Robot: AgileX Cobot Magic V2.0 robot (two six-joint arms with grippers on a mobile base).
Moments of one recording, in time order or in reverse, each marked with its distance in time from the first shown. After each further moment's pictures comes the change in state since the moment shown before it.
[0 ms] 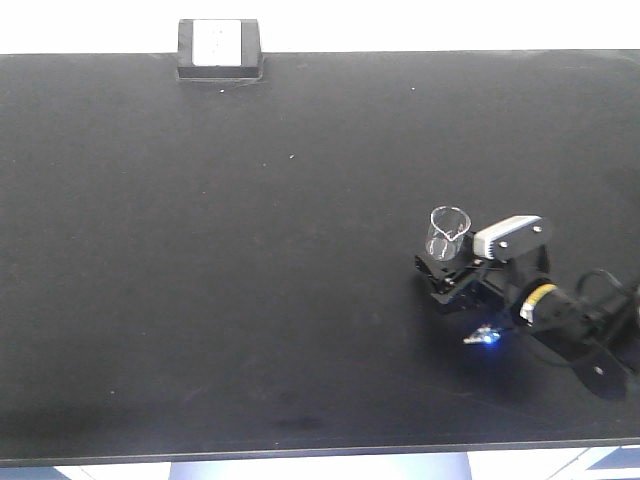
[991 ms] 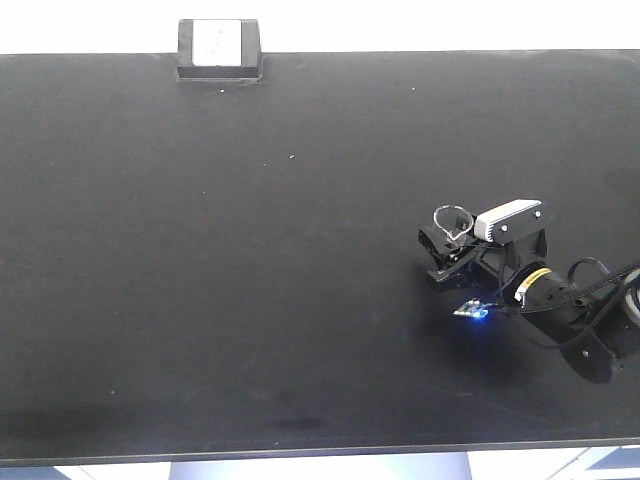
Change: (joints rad) left arm 0.000 0.000 0.000 0.000 0.000 0.000; right arm 0.000 0.082 -0.098 0.001 -0.072 0.007
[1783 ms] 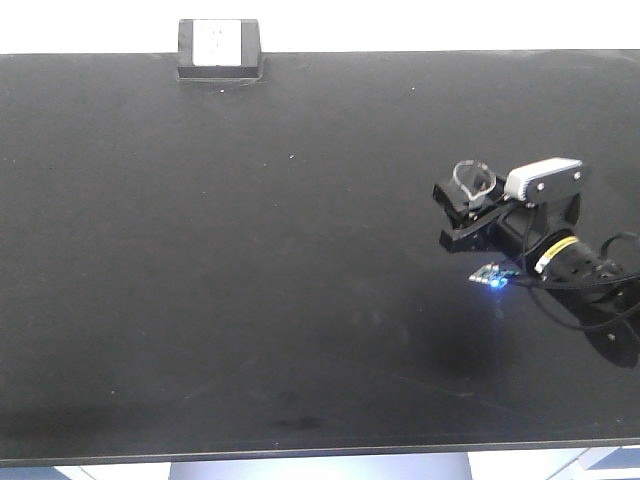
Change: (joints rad) left arm 0.000 0.000 0.000 0.000 0.000 0.000; right arm 0.000 -0.211 0.013 0.020 0.091 0.141
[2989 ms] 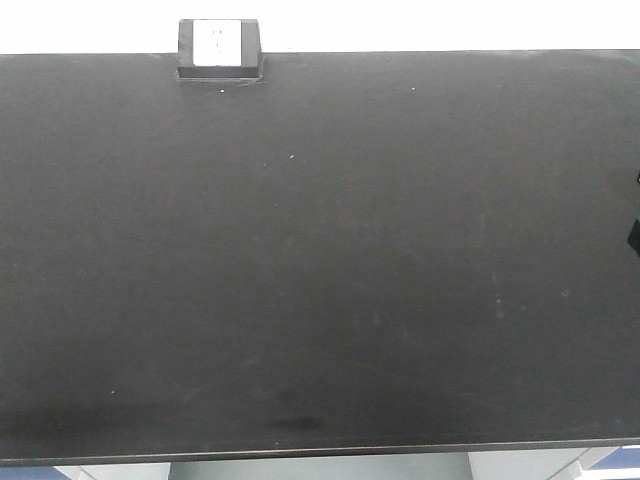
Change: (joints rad) left arm 0.000 0.000 0.000 0.000 0.000 0.000; right arm 0.000 -1.224 0.008 0.070 1.267 0.081
